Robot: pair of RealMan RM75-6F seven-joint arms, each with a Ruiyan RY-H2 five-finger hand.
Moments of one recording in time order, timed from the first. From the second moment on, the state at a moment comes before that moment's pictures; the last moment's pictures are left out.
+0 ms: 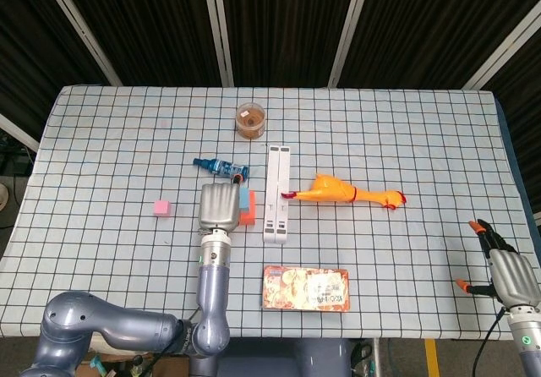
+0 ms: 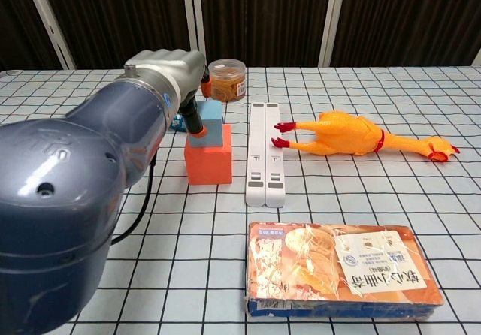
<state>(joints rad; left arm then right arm) -1.06 -2.00 -0.49 -1.58 0.49 1.60 1.21 0.13 -1.10 0.05 -1.51 -1.36 1.22 0.19</state>
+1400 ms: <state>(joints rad) -0.73 -1.46 -0.20 -1.89 0.67 1.45 0.95 0.14 -1.09 0.05 -1.54 -1.34 1.21 0.15</state>
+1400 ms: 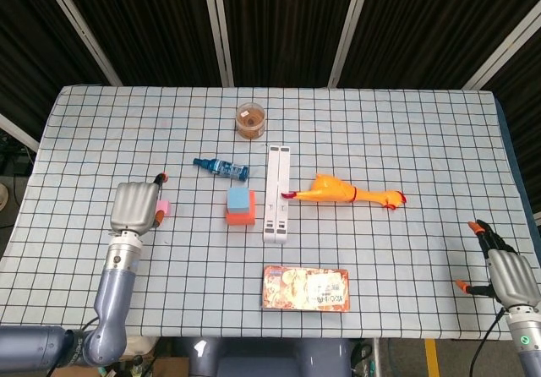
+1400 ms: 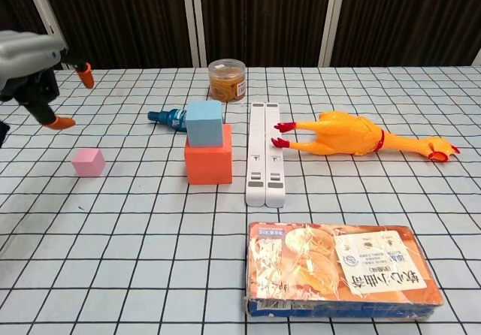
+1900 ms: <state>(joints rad) -0.69 -1.46 -0.15 -1.72 0.68 1.31 0.83 0.14 -1.10 0.05 -1.54 -1.33 1.20 0.13</state>
